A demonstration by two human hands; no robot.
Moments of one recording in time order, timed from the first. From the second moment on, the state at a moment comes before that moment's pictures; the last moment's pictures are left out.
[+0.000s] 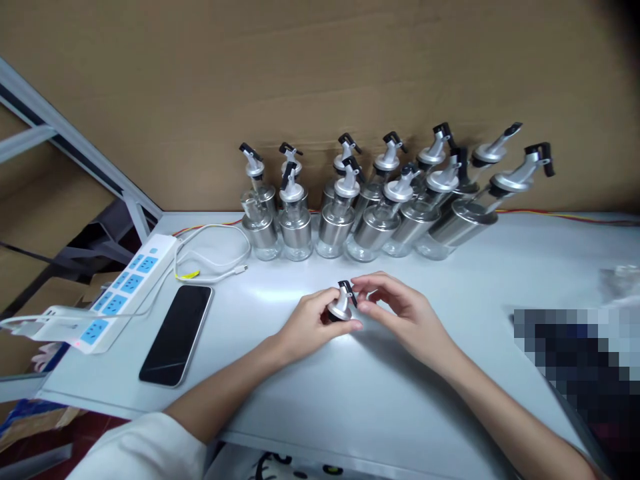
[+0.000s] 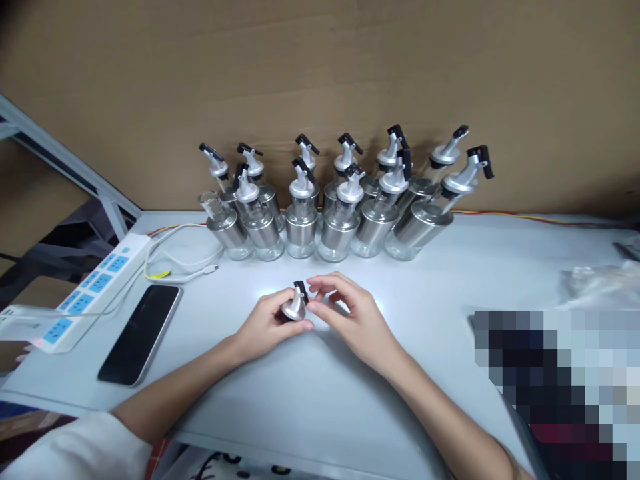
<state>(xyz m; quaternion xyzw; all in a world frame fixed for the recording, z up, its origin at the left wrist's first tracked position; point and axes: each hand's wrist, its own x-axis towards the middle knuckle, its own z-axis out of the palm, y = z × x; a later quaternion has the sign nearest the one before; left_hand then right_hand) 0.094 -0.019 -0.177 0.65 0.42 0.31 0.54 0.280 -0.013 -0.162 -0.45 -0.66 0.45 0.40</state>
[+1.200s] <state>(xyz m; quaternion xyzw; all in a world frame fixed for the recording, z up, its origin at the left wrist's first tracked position) 0.082 -0.018 -0.181 0.61 0.45 0.34 0.56 0.302 -0.014 -0.180 -0.49 -0.83 0.20 0.20</state>
